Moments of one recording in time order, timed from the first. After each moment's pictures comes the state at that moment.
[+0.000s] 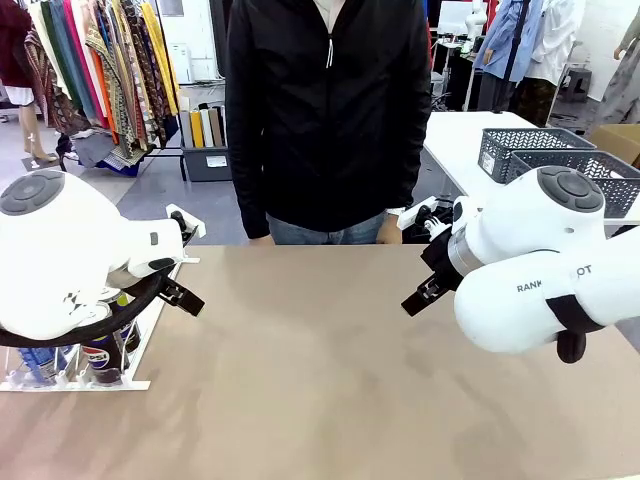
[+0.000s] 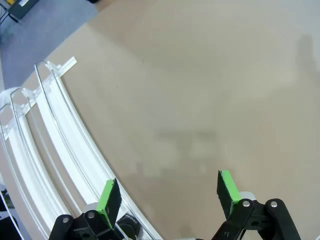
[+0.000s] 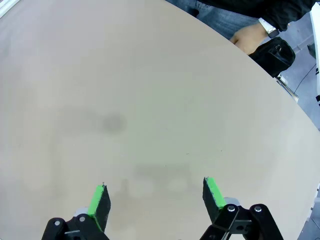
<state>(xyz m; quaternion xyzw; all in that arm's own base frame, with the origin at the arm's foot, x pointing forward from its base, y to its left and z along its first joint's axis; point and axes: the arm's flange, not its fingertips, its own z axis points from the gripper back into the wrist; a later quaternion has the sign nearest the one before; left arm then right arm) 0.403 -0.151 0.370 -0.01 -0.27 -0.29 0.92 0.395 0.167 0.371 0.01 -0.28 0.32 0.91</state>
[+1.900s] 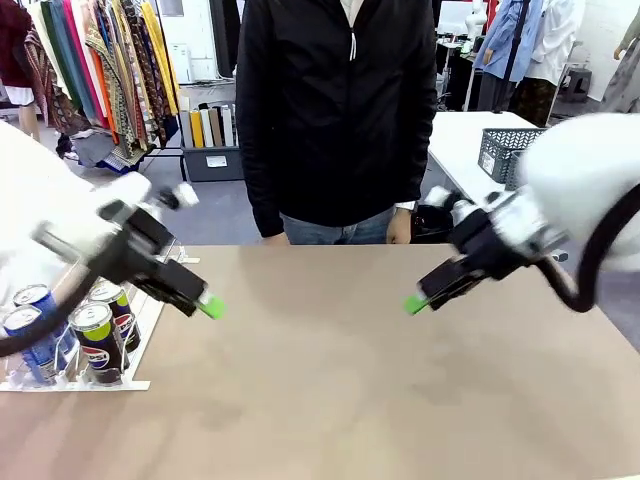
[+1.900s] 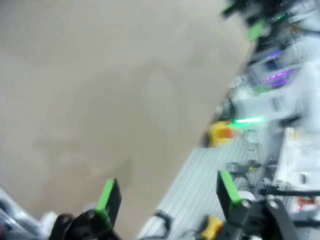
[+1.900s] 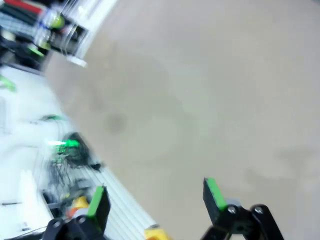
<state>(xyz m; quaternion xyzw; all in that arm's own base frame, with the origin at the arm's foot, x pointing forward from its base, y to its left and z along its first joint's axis) 0.342 -0.141 0.462 -0.38 -0.12 -0.31 0.86 0.377 0.104 0.427 0.37 -0.09 0.26 0.89</state>
